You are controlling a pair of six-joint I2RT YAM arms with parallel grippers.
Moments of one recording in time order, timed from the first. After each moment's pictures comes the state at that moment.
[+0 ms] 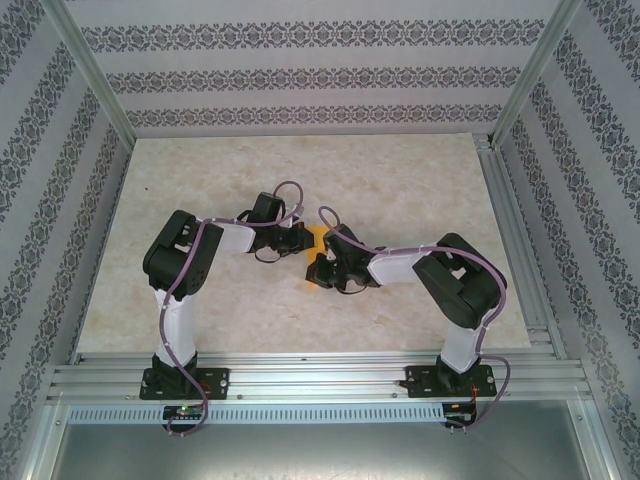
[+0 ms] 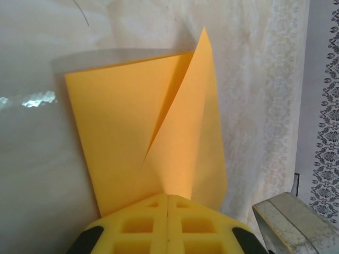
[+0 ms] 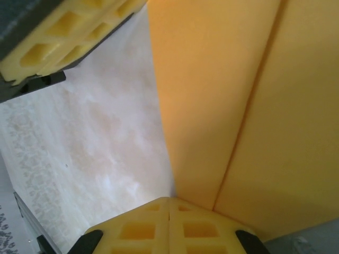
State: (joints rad) left arm -0.43 2.05 1.07 0.12 0.73 -0.70; right arm 0.74 1.83 0.82 0.11 -0.39 1.00
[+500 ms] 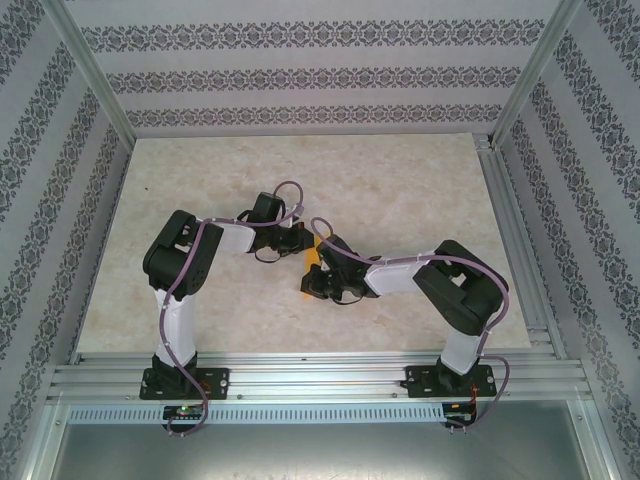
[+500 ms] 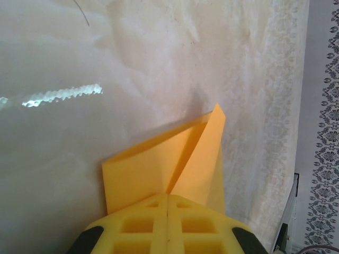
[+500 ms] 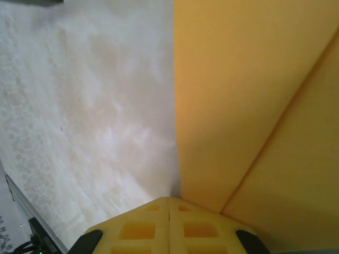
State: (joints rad) left arm -0.43 2.05 1.07 0.12 0.72 -0.70; right arm 0.83 1.79 0.80 0.08 -0.36 1.02
